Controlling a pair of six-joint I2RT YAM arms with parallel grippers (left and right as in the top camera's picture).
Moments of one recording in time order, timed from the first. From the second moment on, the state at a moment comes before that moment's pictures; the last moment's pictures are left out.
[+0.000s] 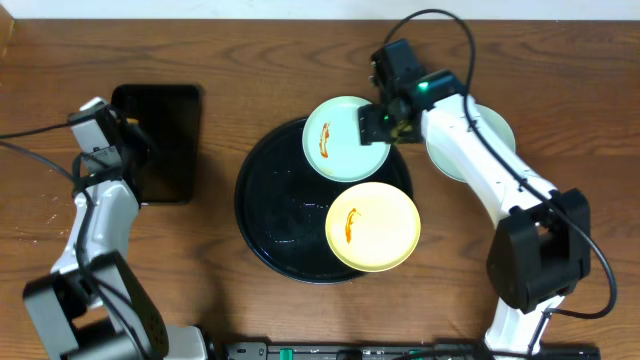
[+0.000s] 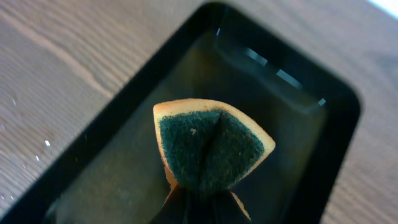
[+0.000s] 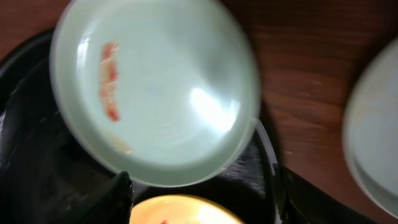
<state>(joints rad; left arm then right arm) 0.37 1.60 0.92 -0.10 -0.02 -0.27 0.41 1.97 1.67 -0.95 -0.05 0.37</state>
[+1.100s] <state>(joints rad) 0.37 1.61 0.92 -0.12 -0.03 -0.27 0.39 1.97 1.41 -0.51 0.06 0.41</state>
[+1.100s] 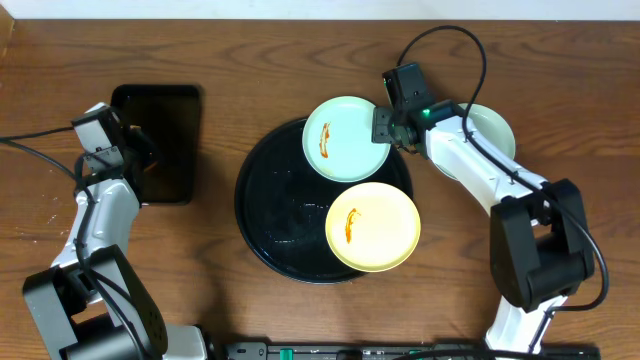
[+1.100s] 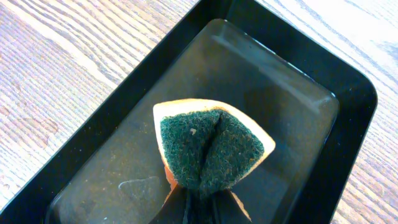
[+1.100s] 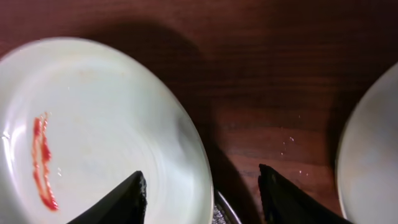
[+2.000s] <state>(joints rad) 0.37 1.61 0.92 -0.12 -0.03 -0.27 0.39 2.02 1.40 -0.54 0.02 0.28</state>
